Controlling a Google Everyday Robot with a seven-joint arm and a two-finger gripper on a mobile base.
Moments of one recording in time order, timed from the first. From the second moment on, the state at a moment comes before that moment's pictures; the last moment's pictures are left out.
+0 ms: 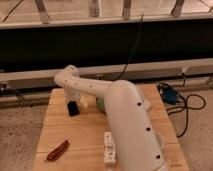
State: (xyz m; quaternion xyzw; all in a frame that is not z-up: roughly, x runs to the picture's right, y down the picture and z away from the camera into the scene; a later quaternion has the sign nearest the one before) arm -0.191 0.091 0.917 -0.26 -0.22 -0.60 0.73
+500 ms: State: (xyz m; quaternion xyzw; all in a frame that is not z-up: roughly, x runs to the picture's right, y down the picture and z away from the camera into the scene) arm -0.193 0.092 0.922 -0.26 -0.22 -0.60 0.72
